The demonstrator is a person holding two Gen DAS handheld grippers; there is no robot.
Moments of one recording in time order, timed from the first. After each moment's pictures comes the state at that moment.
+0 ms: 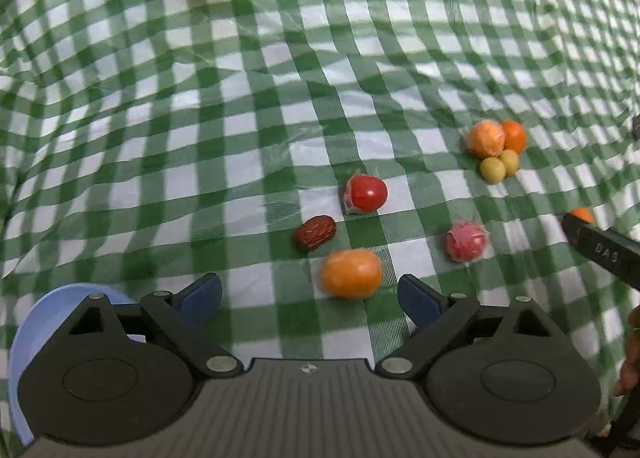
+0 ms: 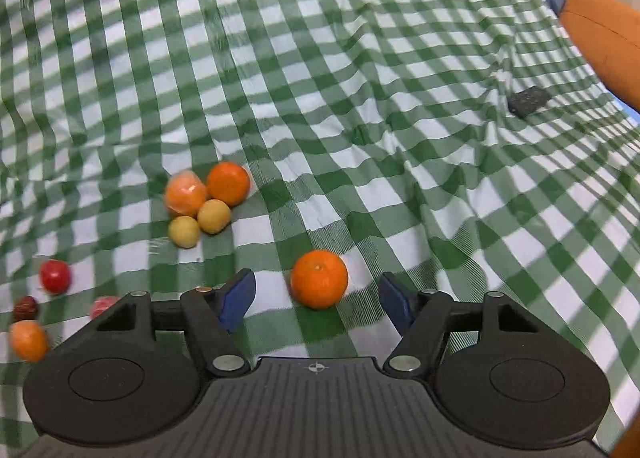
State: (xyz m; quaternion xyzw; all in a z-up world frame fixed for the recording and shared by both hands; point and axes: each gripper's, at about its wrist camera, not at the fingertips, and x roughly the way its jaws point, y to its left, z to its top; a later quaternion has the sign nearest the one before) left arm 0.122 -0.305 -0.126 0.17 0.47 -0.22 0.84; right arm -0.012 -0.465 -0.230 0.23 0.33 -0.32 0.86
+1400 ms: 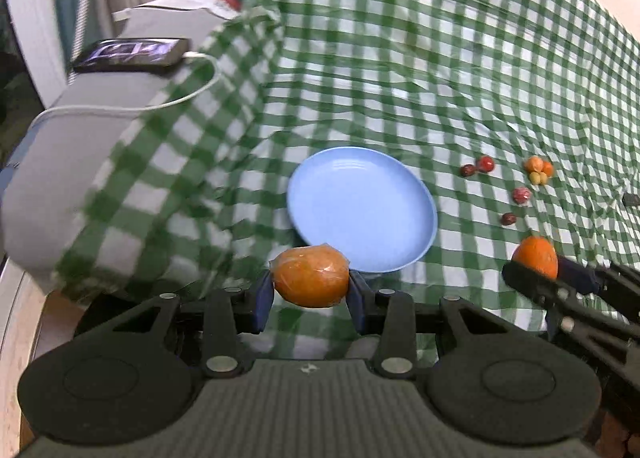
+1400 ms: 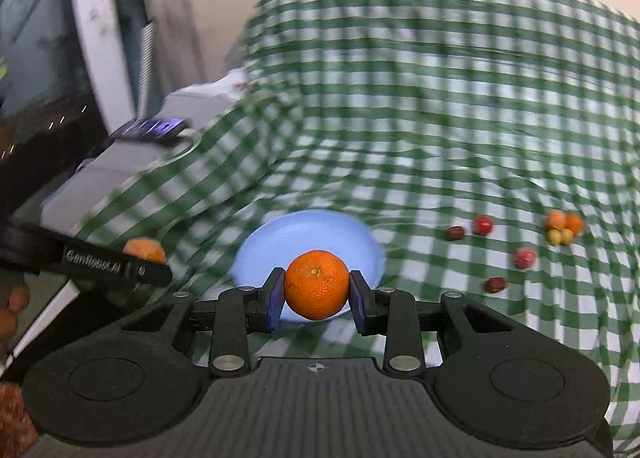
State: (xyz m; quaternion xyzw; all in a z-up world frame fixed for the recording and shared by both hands) left arm -0.042 0.018 0.014 0.04 0.46 -0.11 0.88; right arm -0.127 -0.132 -0.034 0.09 0.29 0.05 0.95
